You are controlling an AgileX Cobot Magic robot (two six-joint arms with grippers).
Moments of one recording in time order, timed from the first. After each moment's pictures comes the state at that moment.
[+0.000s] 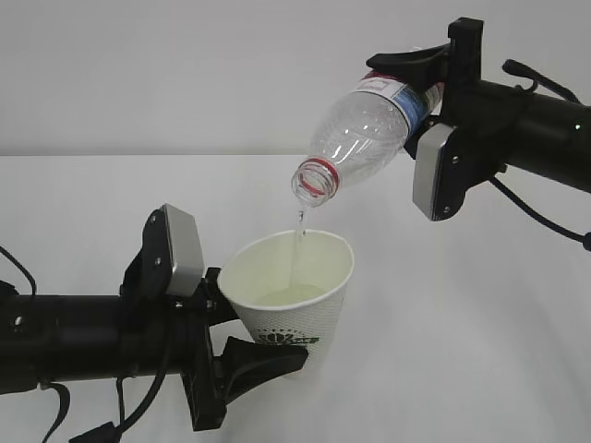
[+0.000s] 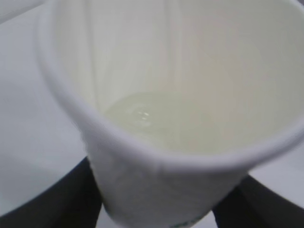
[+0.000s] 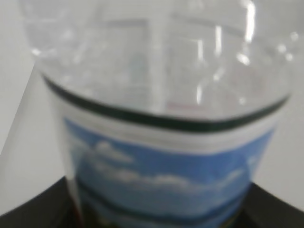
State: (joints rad) left arm -0.53 1.84 -0.53 0.86 -1.00 -0.34; right arm 0.16 1.74 -0.86 -0.80 -0.92 -1.14
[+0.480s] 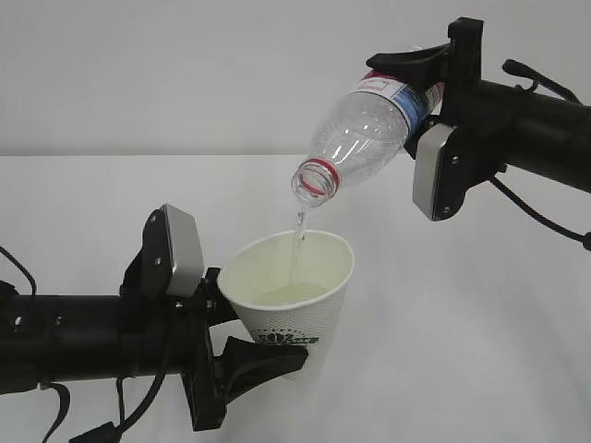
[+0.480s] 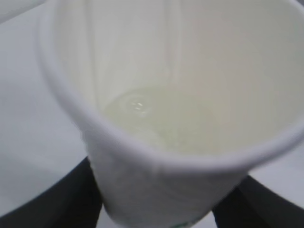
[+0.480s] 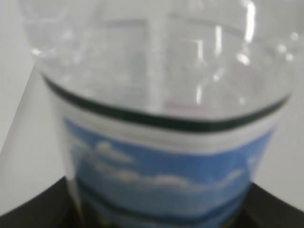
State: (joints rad) left arm -0.53 1.84 -0.53 0.86 -1.00 -0.35; right arm 0.16 1.74 -0.86 -0.80 -0.92 -1.14
